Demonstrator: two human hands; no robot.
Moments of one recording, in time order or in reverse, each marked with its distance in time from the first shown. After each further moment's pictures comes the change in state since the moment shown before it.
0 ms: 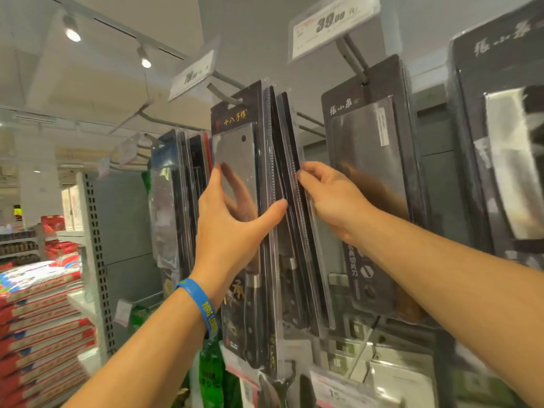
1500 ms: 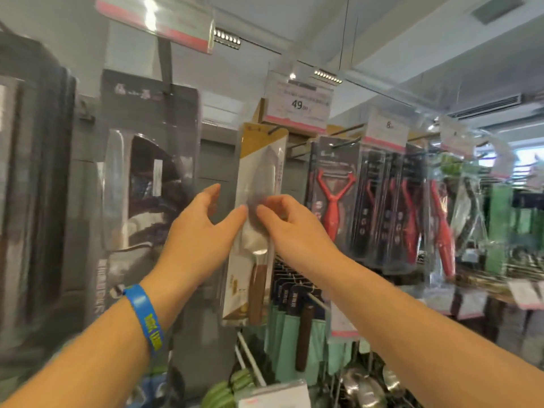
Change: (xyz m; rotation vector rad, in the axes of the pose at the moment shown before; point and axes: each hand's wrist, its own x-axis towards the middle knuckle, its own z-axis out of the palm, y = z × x) left_hand -0.141 0.273 0.235 -0.753 -0.556 -0.019; right_hand -0.233 -0.169 -0.294 -1.089 0.573 0.179
